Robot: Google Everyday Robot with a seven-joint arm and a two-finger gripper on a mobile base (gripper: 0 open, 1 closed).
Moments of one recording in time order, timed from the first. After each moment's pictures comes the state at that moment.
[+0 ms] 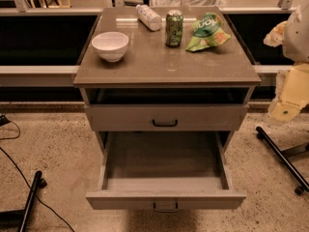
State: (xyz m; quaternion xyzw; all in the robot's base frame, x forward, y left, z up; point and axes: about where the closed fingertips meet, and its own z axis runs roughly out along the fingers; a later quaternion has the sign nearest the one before) arm 0.438 -0.217 0.977 -0.60 0.78 -0.03 0.16
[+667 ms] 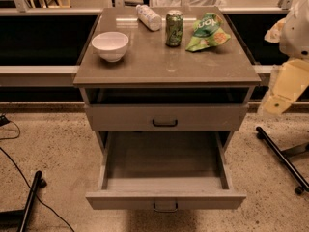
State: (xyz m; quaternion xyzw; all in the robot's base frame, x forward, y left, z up) arm 0.455 -0.218 0.975 -0.58 0.79 -0.04 0.18
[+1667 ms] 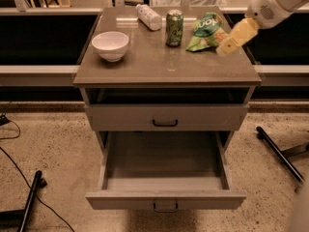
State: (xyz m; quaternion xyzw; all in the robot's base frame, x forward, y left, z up) arm 0.663 -0.231 0.950 -0.44 0.84 0.06 0.30
